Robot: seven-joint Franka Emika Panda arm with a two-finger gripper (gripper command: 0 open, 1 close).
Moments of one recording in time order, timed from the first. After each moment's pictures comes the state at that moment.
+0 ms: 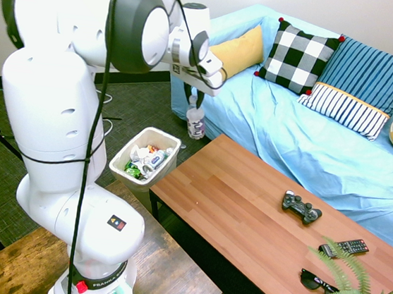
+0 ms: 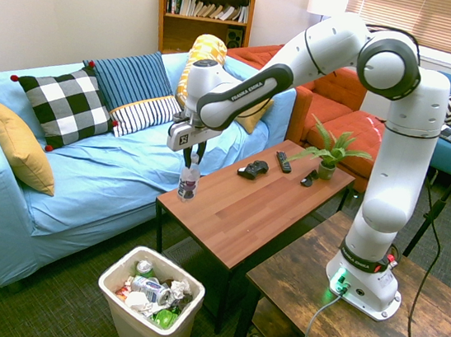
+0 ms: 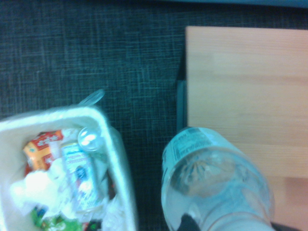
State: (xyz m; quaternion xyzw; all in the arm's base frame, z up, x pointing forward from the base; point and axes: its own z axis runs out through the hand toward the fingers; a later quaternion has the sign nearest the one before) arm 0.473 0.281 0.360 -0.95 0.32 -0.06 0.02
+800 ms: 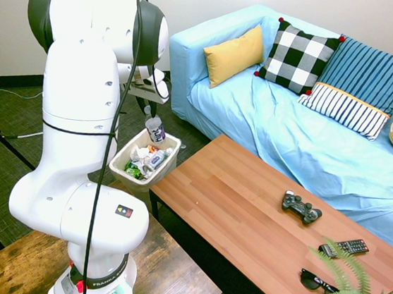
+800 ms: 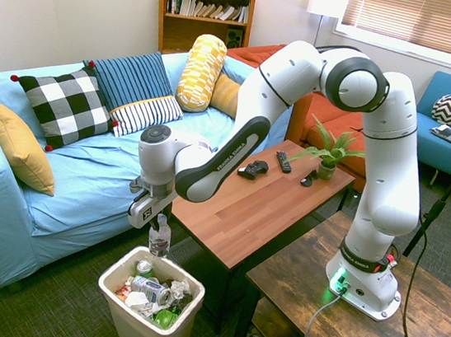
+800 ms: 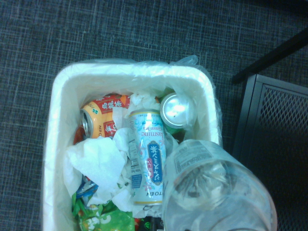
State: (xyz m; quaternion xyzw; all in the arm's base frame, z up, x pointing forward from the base) arm 0.428 0.425 0.241 -0.97 0.25 -0.07 -0.03
